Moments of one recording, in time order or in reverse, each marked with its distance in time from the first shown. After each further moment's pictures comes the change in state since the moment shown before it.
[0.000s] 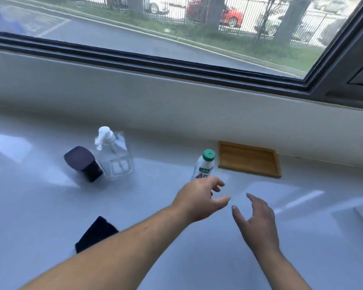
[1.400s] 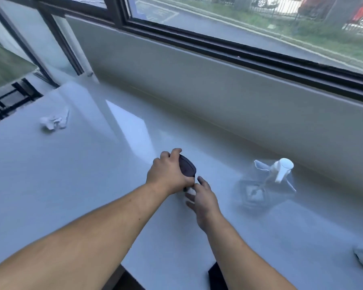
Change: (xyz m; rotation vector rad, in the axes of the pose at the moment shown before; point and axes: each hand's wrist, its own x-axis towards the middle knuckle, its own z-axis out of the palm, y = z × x) left_hand -0.129 -0.358 -0.328 0.238 0.429 -0.698; right_hand -0.107 -0.458 0.342 0.801 -0.918 0.295
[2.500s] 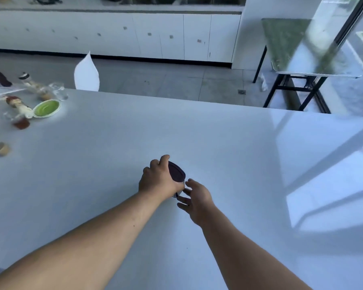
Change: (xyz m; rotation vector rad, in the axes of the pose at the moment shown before) left_hand -0.461 -0.797 -0.170 -0.334 0.436 -1.174; right_hand -0.269 0.455 0.725 -0.729 -0.795 0.411
